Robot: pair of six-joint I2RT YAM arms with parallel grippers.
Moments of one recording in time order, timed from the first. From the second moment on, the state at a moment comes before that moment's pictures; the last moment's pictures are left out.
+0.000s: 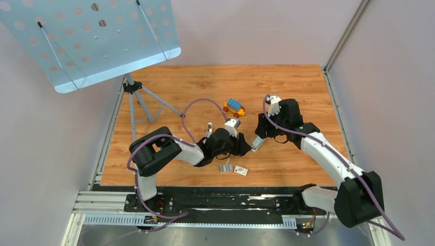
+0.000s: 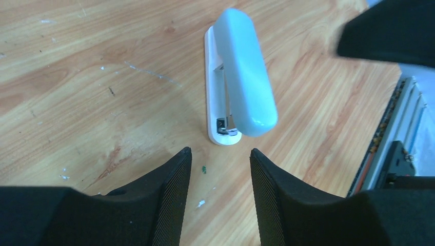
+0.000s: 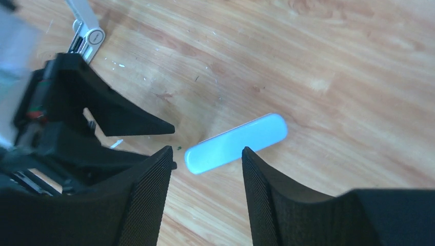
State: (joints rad) left arm -0.96 1.89 0.74 0.77 0.03 -0.60; right arm 0.34 1.13 0.78 -0.35 -0.28 0.03
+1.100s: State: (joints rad) left arm -0.96 1.74 0.70 0.67 -0.01 -0.57; right arm 0.34 1.43 0.81 -0.44 -0.23 0.39
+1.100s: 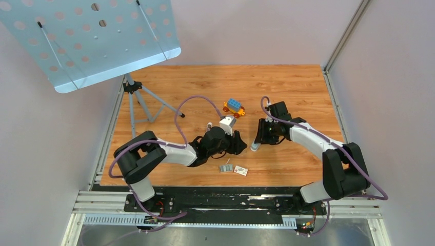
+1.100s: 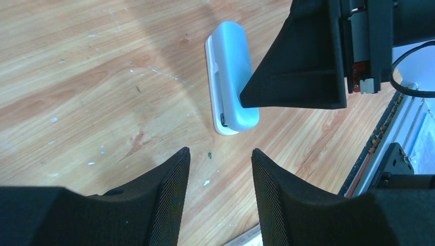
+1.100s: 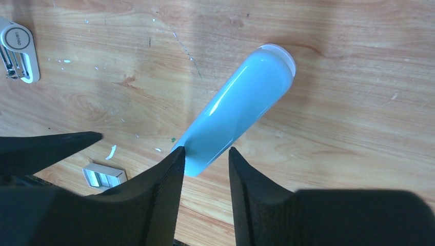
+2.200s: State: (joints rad) left arm -0.91 1.20 0.39 0.16 -0.02 -0.70; right arm 0.84 1.28 0.79 -0.51 0.01 0.56
